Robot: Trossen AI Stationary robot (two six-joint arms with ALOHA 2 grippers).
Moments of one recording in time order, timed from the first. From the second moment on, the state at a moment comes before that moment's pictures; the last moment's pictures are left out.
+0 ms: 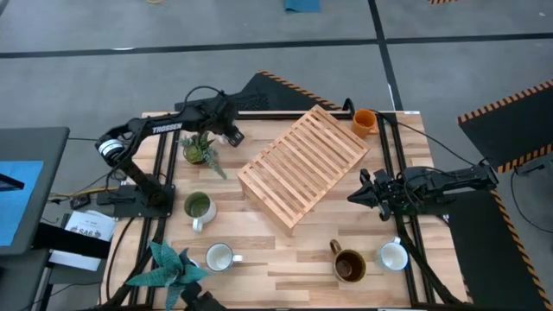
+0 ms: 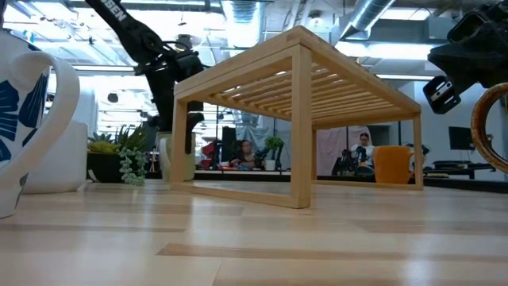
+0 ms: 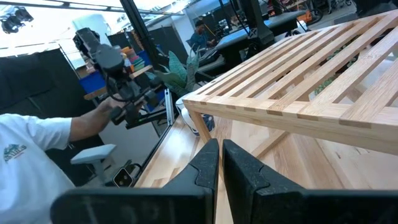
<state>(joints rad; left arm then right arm) 0.74 1.60 1.00 -0.35 -0.19 0.02 0.16 0.03 0.00 0.04 -0.05 0.42</state>
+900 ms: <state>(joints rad) 0.24 1.49 1.69 -0.90 -0.28 0.10 0.16 0.03 0.00 0.04 -0.05 0.42</state>
